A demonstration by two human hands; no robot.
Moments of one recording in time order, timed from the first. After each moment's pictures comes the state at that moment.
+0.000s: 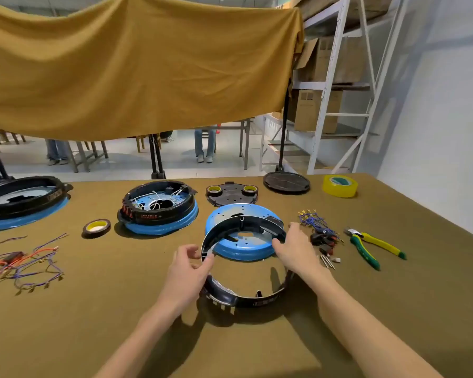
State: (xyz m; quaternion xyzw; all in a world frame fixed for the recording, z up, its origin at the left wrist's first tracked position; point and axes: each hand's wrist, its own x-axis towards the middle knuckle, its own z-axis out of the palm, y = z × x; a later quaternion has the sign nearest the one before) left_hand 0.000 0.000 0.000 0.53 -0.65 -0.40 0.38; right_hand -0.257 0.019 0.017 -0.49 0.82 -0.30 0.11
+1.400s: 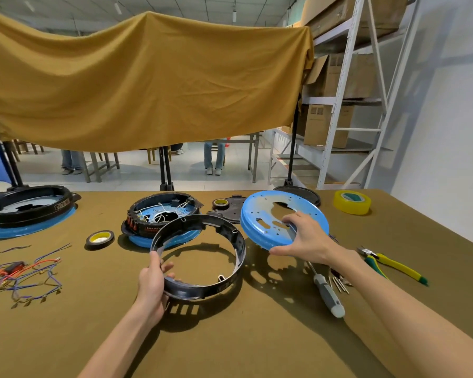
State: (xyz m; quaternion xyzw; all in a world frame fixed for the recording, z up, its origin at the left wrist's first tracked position) left_hand 0.030 -0.062 -0.019 0.51 -0.29 -0.59 0.55; right_hand -0.324 -0.031 0.045 -0.70 0.67 -0.24 0.05
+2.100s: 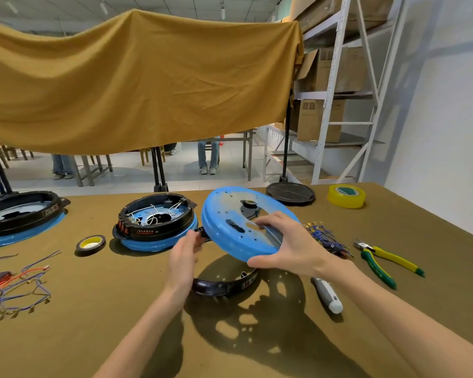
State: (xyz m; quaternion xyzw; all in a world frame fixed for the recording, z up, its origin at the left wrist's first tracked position) left_hand -0.027 -0.046 0.015 0.45 -0.56 -0.47 0.51; right_hand -0.269 0.017 0.065 -0.74 0.56 -0.34 0.14
